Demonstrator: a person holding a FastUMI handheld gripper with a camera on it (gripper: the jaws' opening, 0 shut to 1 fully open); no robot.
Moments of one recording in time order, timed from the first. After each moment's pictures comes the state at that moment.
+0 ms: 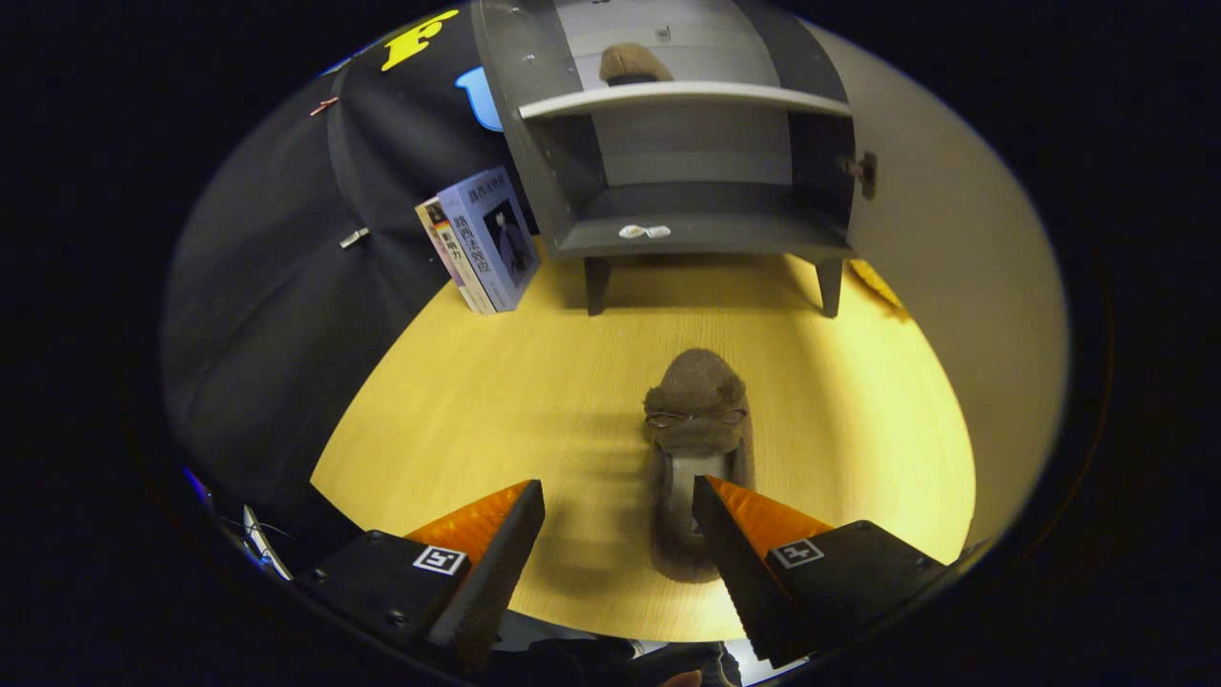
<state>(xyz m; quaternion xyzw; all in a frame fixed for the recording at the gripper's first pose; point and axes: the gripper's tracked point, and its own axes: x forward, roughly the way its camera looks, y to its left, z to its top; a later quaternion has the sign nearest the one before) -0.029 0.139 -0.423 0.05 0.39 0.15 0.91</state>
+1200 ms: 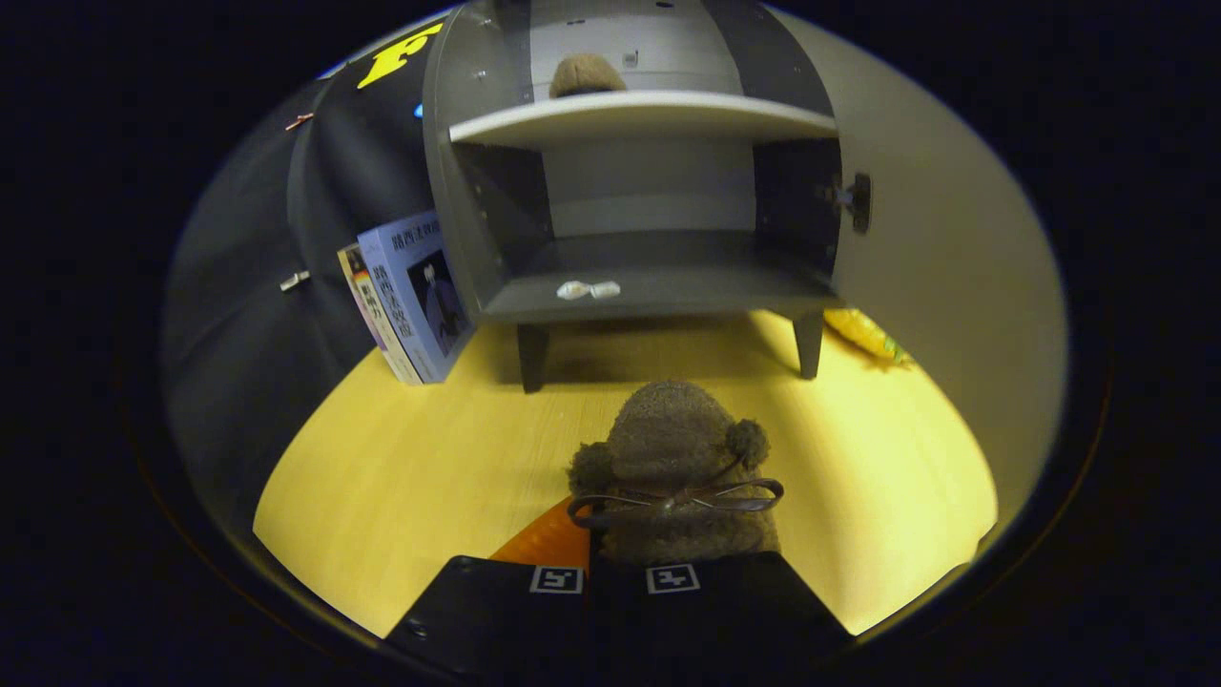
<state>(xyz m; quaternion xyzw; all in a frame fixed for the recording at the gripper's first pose) 0.065 0.123 -0.396 0.04 0.27 0.08 0.96</state>
